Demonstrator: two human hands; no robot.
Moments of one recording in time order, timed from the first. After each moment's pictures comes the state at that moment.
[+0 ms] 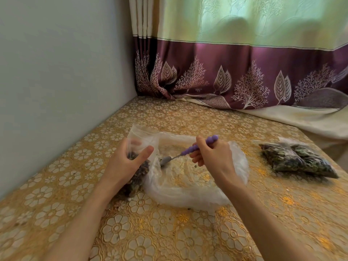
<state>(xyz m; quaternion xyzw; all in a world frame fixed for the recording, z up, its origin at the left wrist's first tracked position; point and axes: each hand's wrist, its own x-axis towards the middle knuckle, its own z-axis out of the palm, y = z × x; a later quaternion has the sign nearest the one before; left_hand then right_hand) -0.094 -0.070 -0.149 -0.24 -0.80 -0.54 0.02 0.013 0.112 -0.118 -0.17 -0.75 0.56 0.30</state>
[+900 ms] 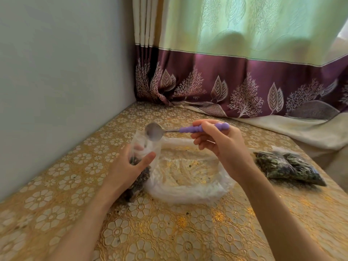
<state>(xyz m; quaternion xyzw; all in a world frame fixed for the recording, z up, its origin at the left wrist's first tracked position) -0.093 -0.068 -0.148 -0.24 -0.82 -0.52 0.01 0.036 0.113 -0.055 0.02 -0.71 0.65 0.26</state>
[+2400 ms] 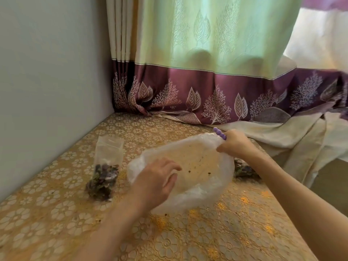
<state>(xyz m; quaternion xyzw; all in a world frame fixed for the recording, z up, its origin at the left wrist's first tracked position) -0.021 -0.009 -0.120 -0.54 -0.76 -0.32 0.14 0.061 0.211 -0.033 -0.35 -0.91 0.17 0.15</state>
